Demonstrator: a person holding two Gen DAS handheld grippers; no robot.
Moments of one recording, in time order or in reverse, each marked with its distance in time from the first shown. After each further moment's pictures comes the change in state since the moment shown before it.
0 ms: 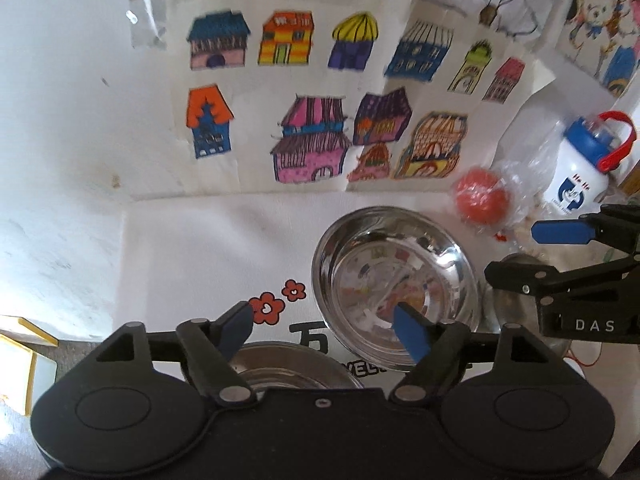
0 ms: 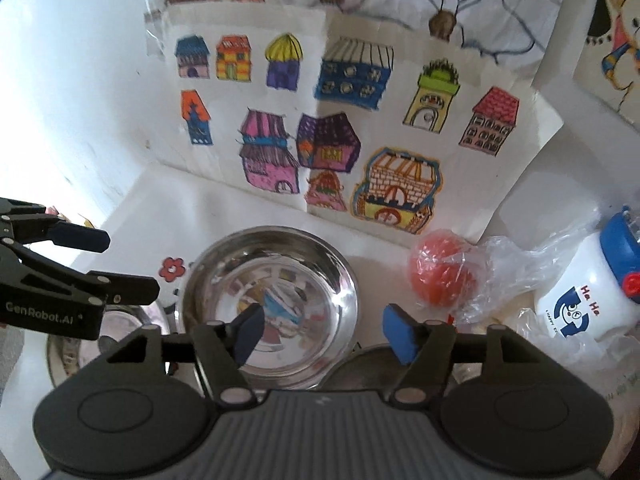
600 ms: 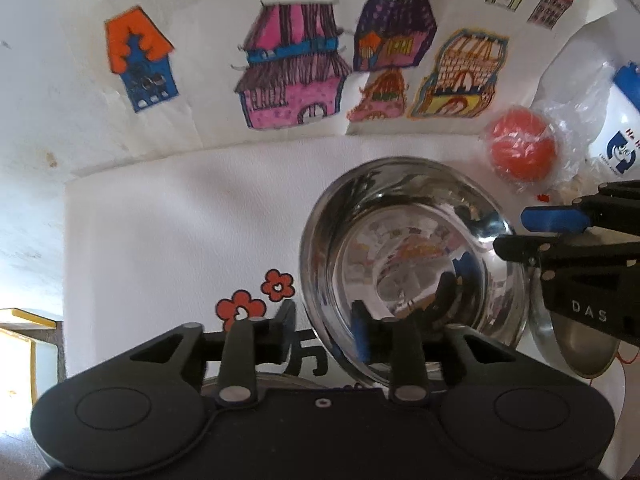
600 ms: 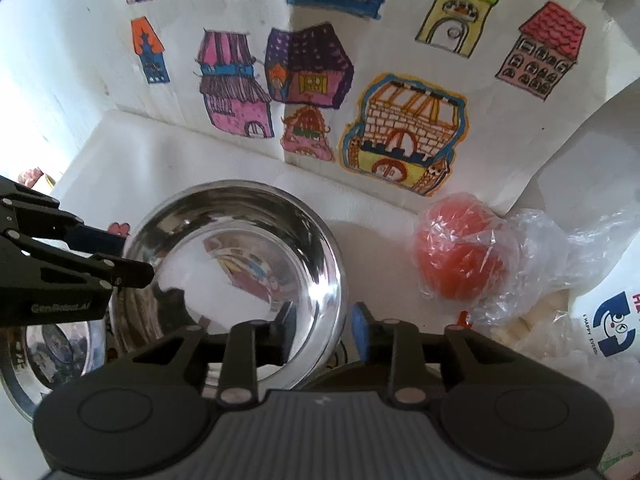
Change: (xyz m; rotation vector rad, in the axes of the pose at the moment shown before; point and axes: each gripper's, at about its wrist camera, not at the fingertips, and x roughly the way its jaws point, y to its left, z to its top) left arm 0.090 -0.010 0.022 0.038 0.212 0.016; right arm 0.081 -0.027 0.009 -0.021 0.171 -0.004
